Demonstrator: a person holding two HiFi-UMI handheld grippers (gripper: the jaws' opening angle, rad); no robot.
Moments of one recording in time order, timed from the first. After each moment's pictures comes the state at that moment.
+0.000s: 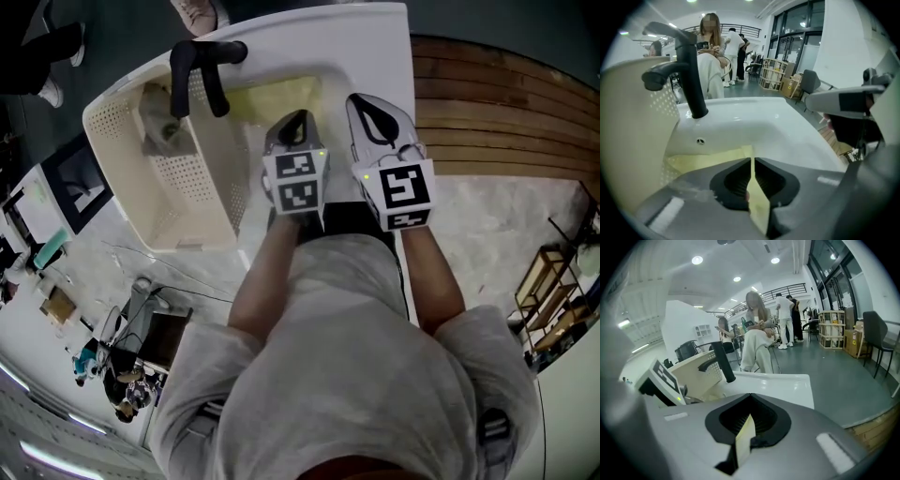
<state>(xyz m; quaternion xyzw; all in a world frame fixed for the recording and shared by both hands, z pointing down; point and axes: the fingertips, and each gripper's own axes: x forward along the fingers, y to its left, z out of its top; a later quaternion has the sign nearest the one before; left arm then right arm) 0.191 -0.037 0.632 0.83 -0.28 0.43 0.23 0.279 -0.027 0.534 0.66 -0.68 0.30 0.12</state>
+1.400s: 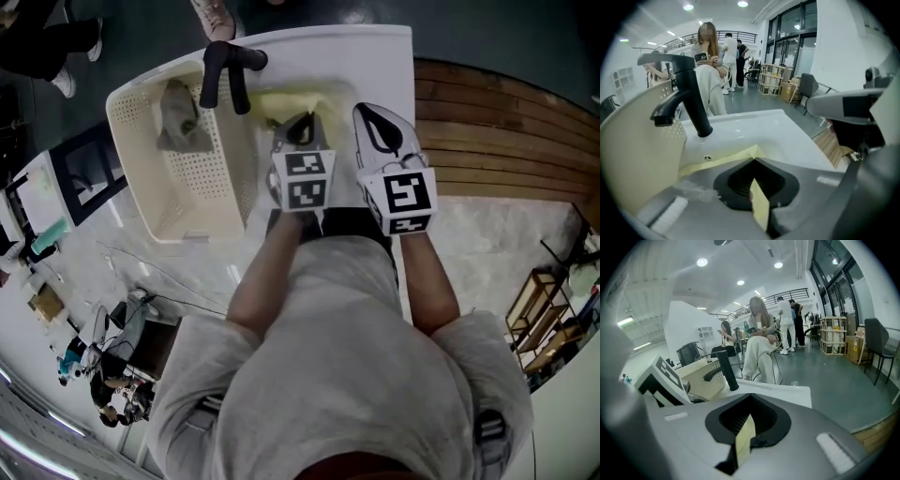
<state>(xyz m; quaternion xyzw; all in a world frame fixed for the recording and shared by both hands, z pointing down) 0.194 -0.058 0.591 0.84 -0.29 0.41 0.19 0.271 -0.035 0.495 0.67 -0.68 0.27 0.11</state>
